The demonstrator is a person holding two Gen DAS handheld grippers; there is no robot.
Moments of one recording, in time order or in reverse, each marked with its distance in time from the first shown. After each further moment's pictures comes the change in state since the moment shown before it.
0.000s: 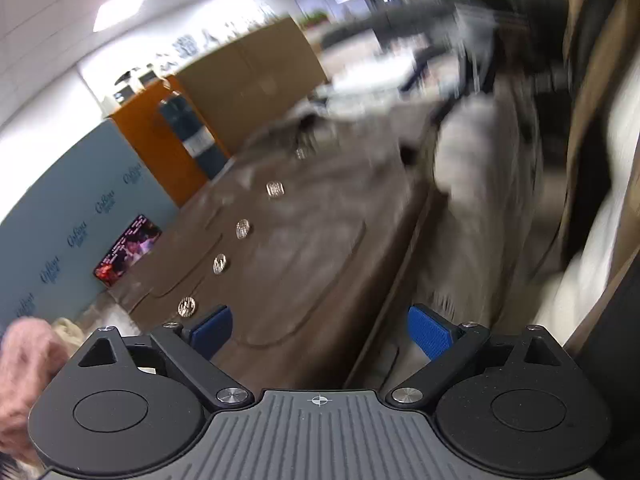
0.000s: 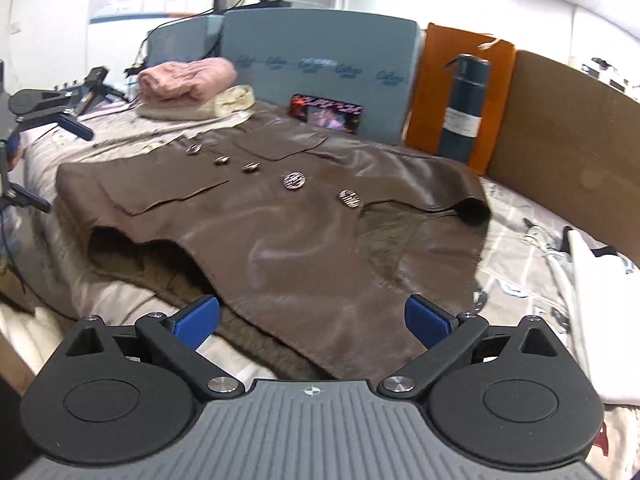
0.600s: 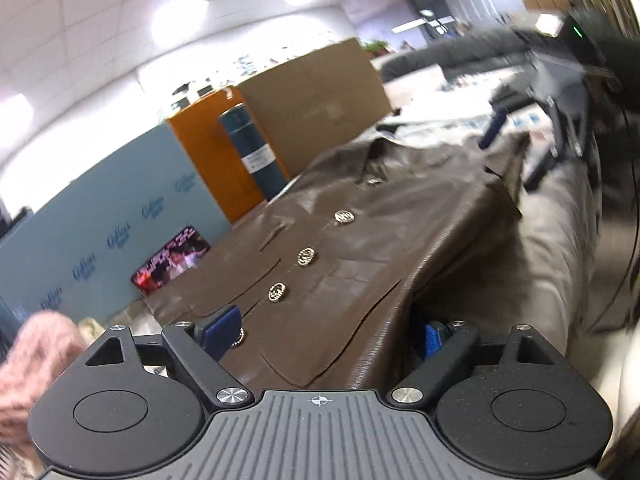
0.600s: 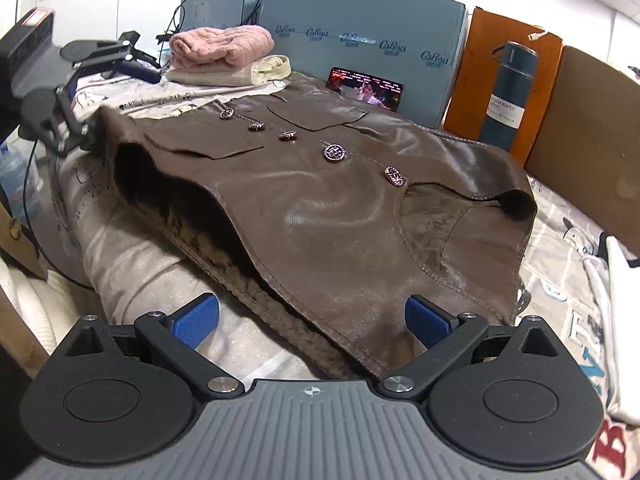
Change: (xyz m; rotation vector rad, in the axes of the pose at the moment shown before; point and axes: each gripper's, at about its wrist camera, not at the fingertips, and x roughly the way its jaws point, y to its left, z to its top) left arm 0.026 0.040 -0.005 -0.202 -0.134 0.098; right arm 0.023 0.012 -0.003 -0.089 0.069 0.040
